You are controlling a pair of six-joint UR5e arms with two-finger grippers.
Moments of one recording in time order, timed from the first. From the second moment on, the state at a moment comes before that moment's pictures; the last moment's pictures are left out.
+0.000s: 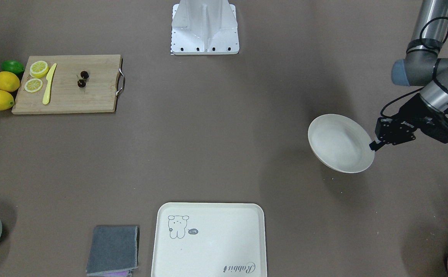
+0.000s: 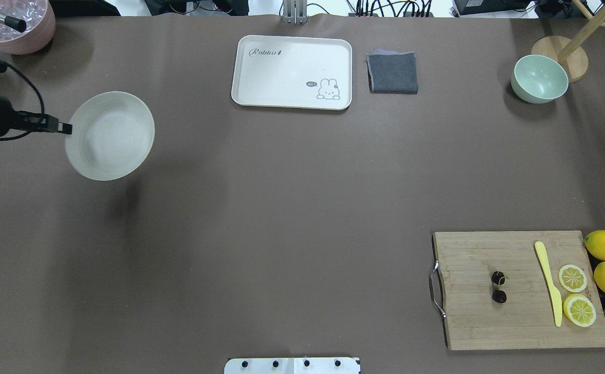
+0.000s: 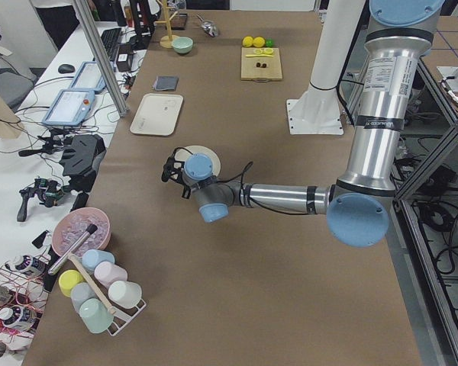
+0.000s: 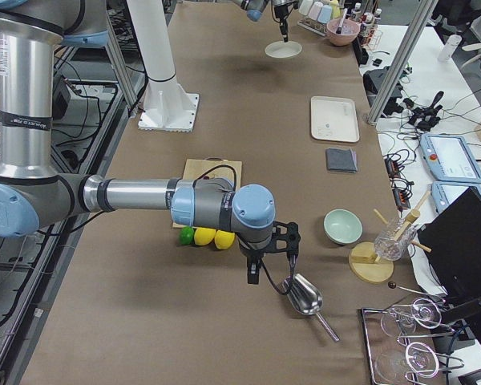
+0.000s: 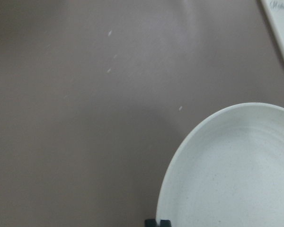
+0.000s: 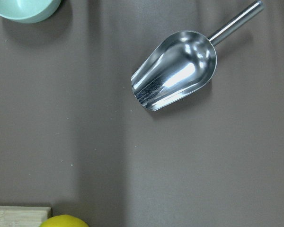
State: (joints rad) left arm -1.01 -1.75 -1.44 -2.71 -2.20 -1.01; right arm 1.68 -1.69 1.77 -1.67 2.41 -0.07
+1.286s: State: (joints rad) left arm -0.42 -2.06 -1.70 -2.06 -1.59 -1.30; right arm 1.62 -1.66 1.84 -1.67 2.46 0.03
